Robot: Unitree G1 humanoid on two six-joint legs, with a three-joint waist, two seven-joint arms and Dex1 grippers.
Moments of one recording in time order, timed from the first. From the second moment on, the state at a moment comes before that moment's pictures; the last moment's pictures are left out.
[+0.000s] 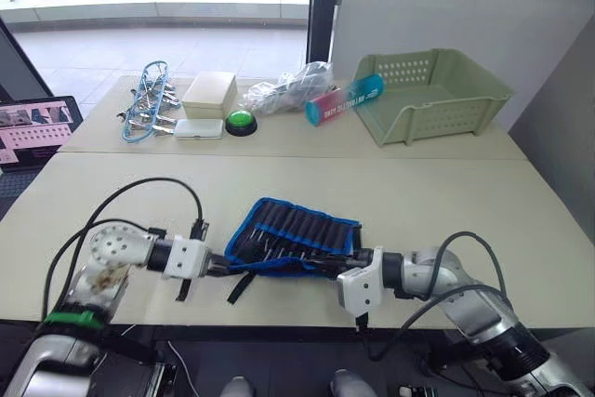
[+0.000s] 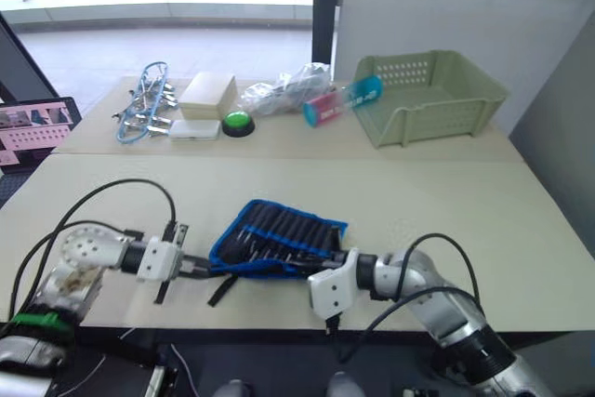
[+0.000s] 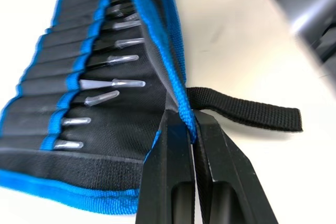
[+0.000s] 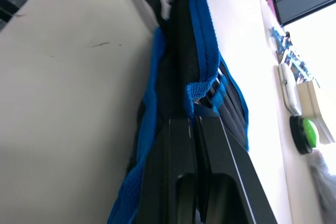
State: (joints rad) left arm -0.20 0.81 -0.07 0.10 -0.23 -0.33 -1.38; right arm -0.37 -0.62 0.40 -0.11 -0.27 -0.45 0.80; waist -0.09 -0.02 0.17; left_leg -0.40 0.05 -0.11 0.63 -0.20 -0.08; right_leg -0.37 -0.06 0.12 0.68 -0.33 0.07
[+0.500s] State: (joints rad) left arm -0.16 0.72 -0.04 -0.06 -0.23 0.12 -1.03; right arm -0.33 -0.58 0.35 -0.17 -0.02 -0.07 0.89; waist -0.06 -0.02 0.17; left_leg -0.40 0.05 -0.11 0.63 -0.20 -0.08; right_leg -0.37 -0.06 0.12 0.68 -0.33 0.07
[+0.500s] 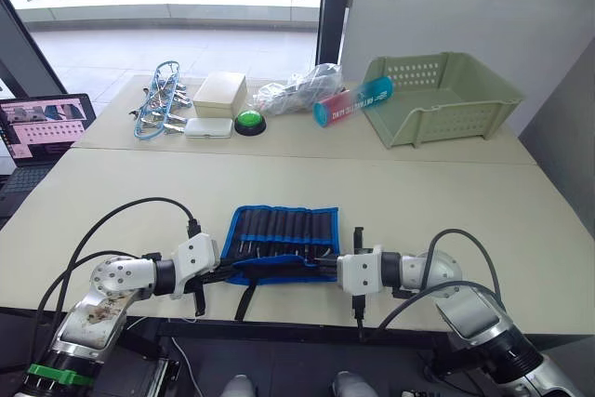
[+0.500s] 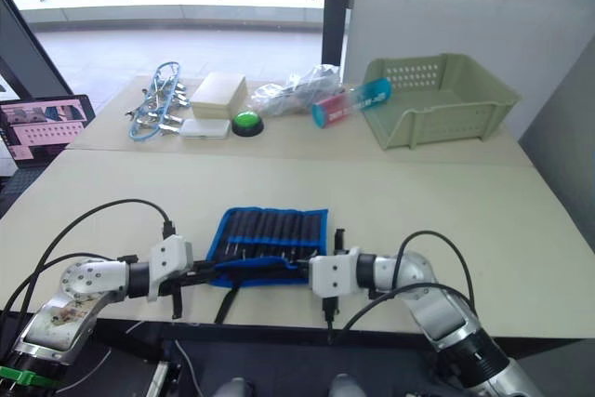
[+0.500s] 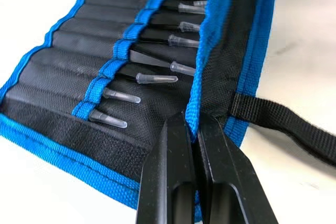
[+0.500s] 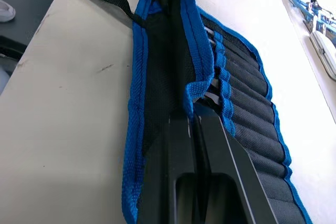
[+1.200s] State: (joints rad) left arm -0.28 0.65 -0.10 0.00 -0.13 0.18 -0.93; right arm -0.24 -0.48 0.18 -0.33 0.11 0.29 0.74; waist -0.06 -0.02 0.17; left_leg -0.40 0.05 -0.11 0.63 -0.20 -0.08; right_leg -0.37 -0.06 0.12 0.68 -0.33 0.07
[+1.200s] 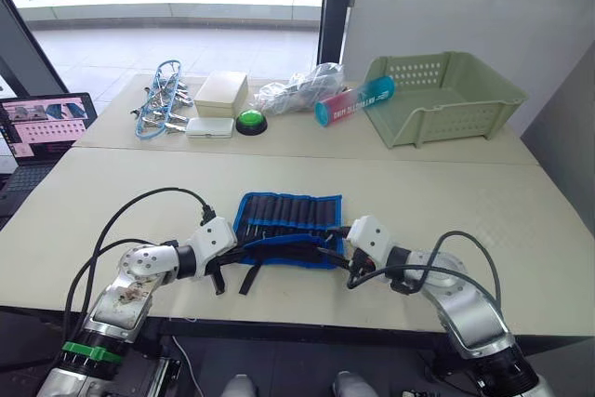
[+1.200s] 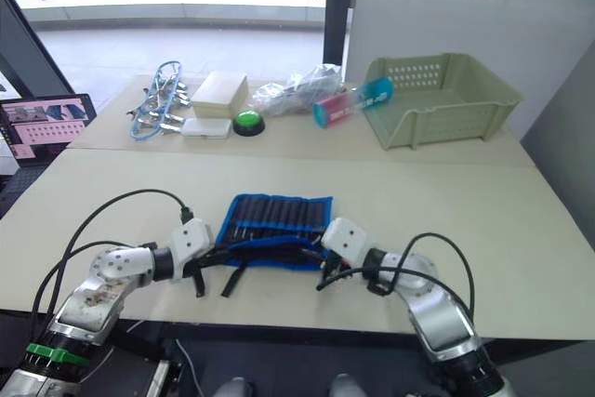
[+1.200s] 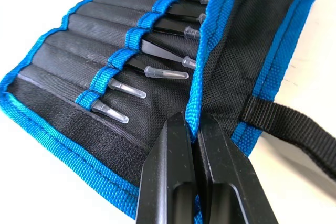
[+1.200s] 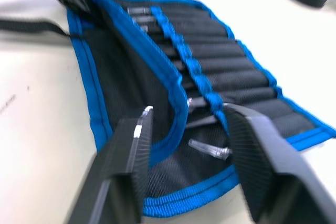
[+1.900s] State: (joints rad) left arm -0.29 0.61 -0.06 0.08 -0.16 0.16 -0.91; right arm -0.30 -0.26 0.38 -0.08 -0.16 0.15 0.49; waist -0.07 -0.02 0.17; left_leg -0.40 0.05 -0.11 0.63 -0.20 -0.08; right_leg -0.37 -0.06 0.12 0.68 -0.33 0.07
